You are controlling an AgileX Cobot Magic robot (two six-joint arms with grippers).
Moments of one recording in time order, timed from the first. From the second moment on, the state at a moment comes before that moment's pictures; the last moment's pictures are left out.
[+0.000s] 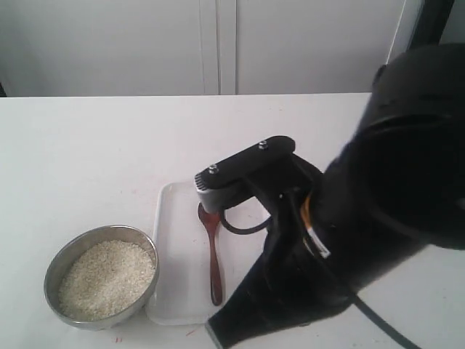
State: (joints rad) left arm 0.04 0.00 0.01 0.02 0.03 0.16; right arm 0.91 1.31 -1.01 -0.13 1.04 0.46
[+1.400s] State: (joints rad) left arm 0.04 0.00 0.01 0.02 0.03 0.16; right arm 0.96 0.81 -0.75 -0.24 0.85 0.46
